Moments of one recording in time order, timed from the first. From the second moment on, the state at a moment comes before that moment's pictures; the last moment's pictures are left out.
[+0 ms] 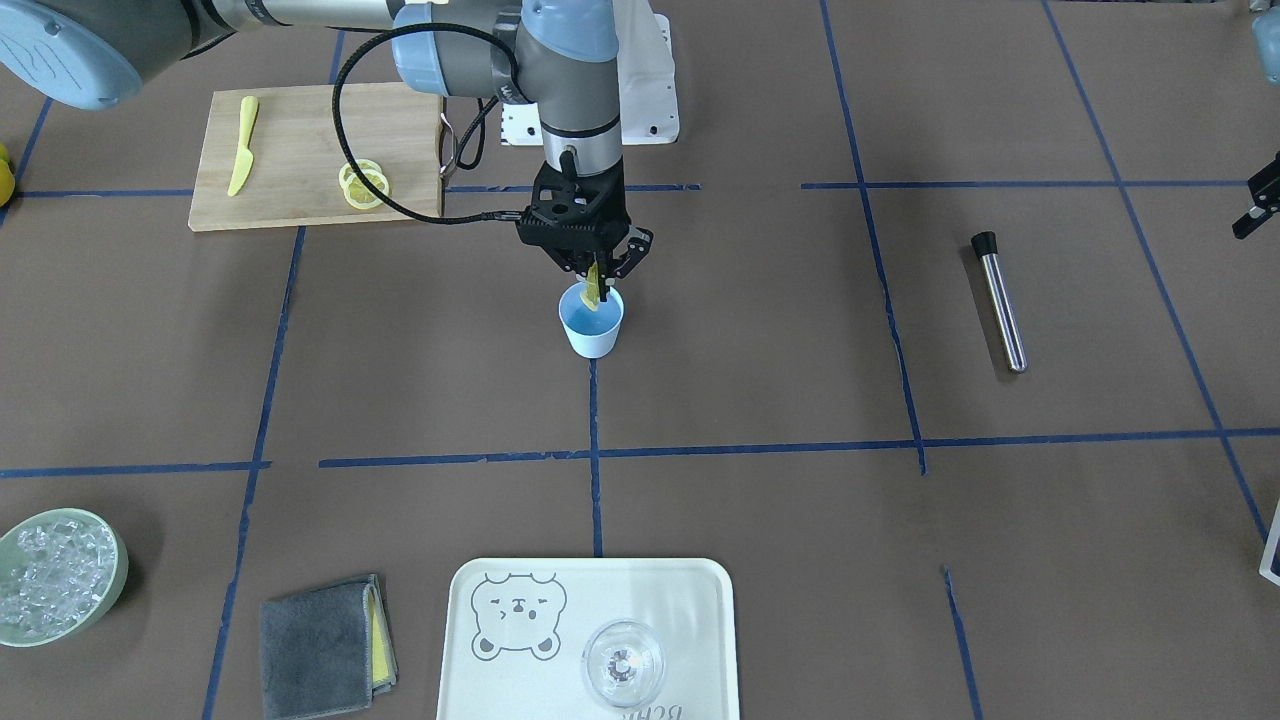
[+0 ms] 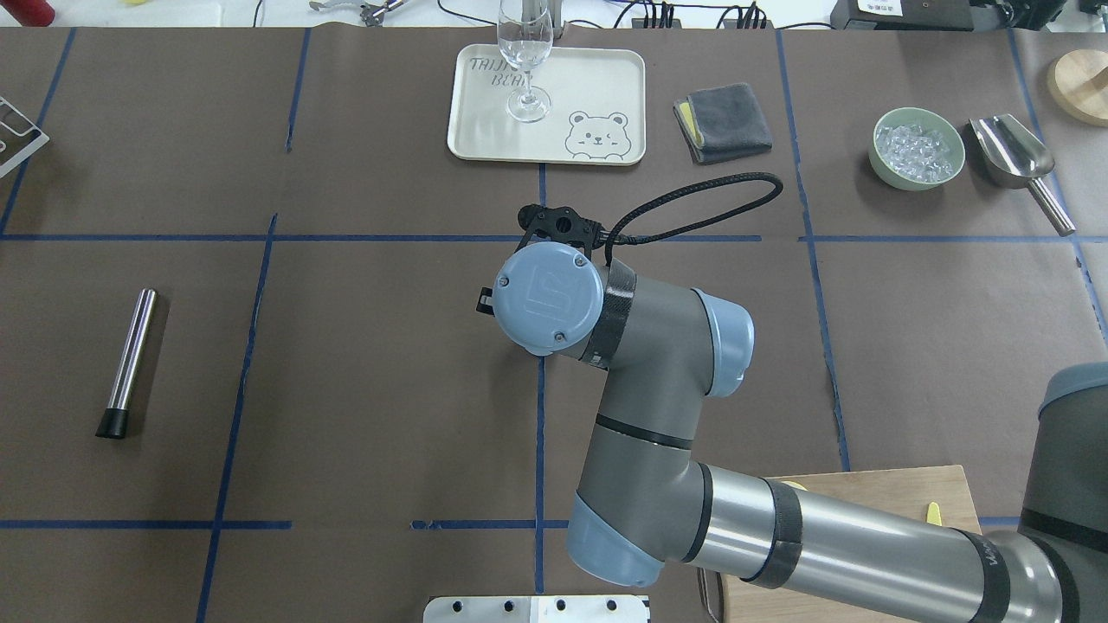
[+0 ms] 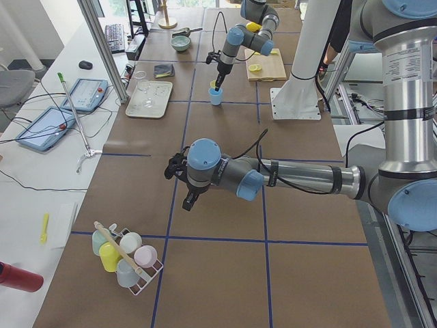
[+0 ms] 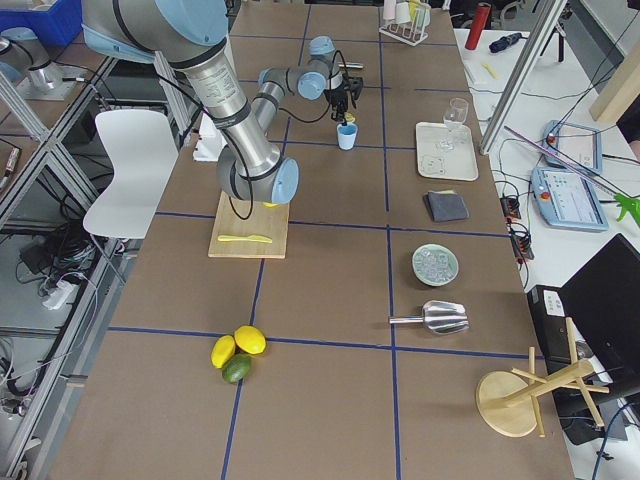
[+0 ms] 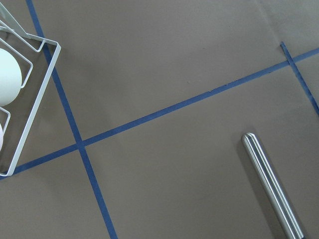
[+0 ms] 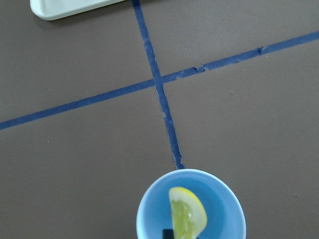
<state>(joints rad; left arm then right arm) -1.46 -1.43 -1.78 -1.94 -2.46 0.00 0.40 -0.77 1.64 -1.57 1.58 1.57</state>
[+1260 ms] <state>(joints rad) -1.38 -1.45 -1.77 -1.97 -2.45 -0.32 0.47 -0.83 1.72 -1.58 1.71 1.55</state>
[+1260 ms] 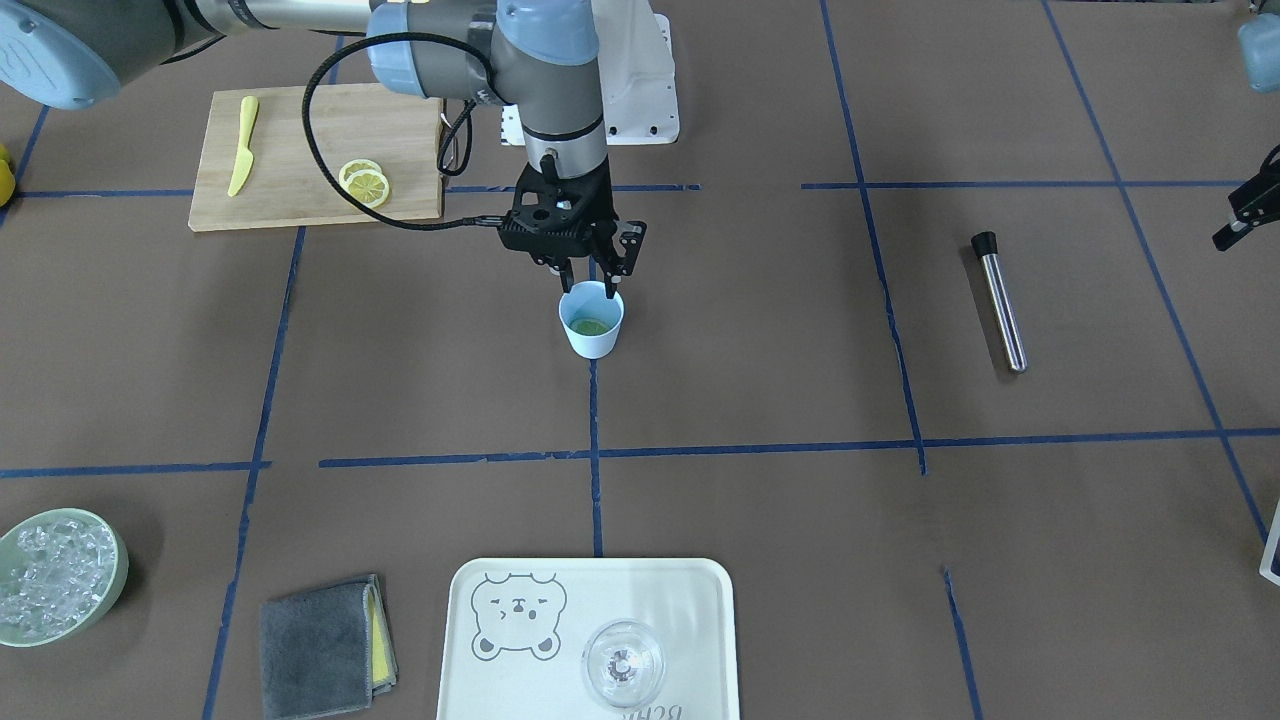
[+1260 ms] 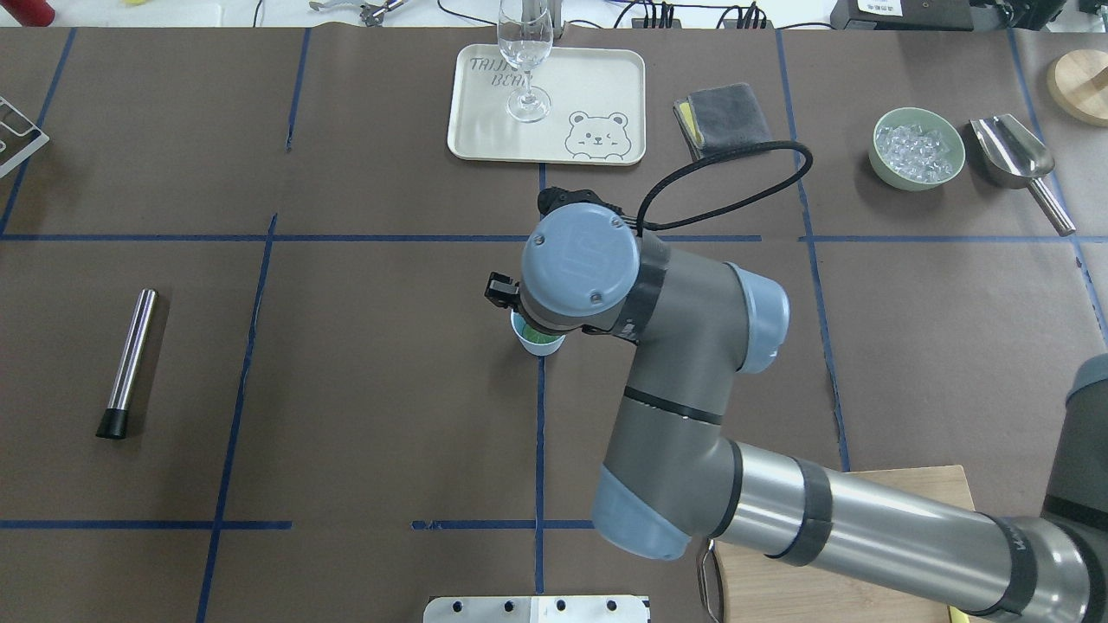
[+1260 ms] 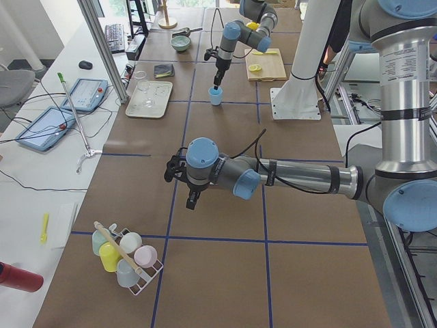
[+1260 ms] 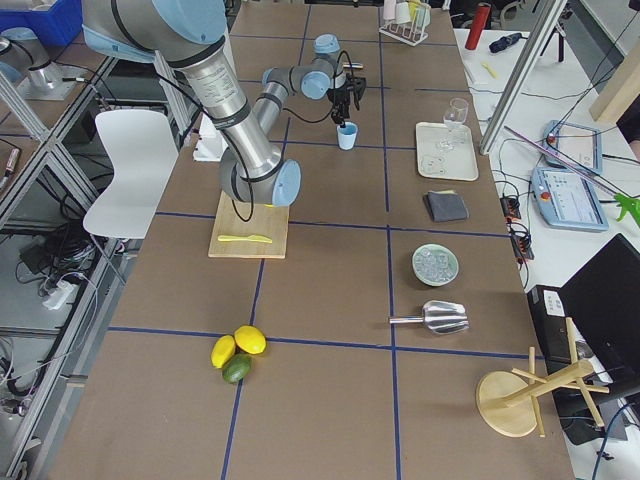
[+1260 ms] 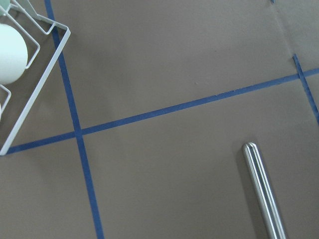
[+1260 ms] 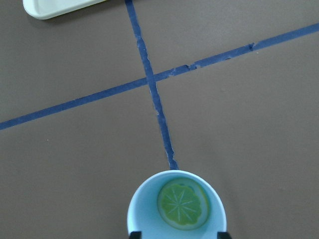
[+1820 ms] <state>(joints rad) -1.09 -1.54 -1.72 -2.01 -2.29 -0.69 0.66 -1.20 2.05 -1.58 1.93 1.29</state>
